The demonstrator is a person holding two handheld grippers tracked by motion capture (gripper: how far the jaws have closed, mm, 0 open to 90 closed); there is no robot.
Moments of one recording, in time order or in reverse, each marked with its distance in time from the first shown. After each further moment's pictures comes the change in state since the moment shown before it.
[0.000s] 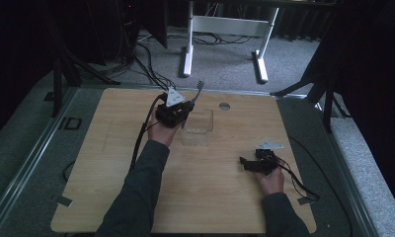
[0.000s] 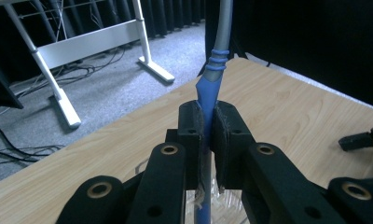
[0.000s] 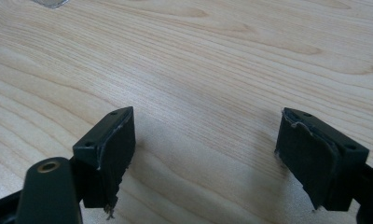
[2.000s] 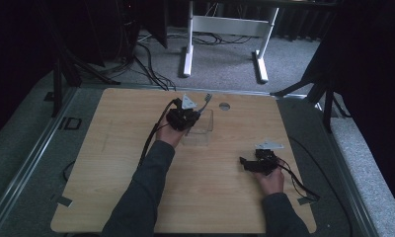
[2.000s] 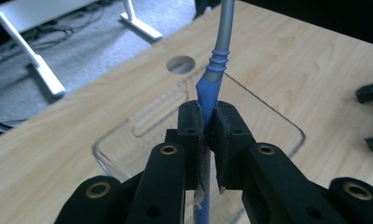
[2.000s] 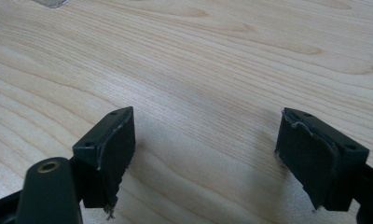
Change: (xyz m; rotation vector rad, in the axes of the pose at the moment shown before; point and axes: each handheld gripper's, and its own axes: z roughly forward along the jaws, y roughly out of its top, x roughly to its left) left arm -0.008 -0.021 0.047 0.207 -0.069 0.052; right arm 0.000 0.000 0.000 0.000 0.002 0.002
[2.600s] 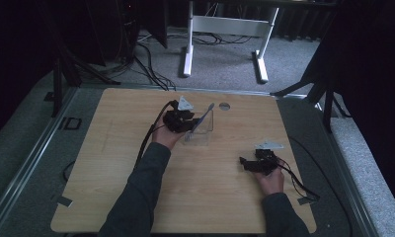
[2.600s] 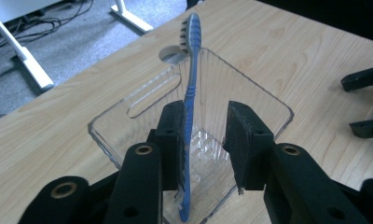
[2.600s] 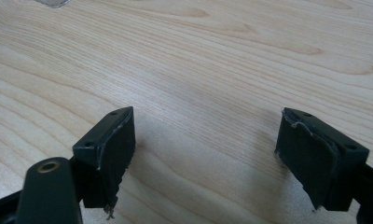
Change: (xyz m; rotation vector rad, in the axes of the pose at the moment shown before) left arm 0.004 -0.006 -0.010 0.007 -0.023 -0.008; right arm 0.000 0.000 0.000 0.000 0.000 0.000
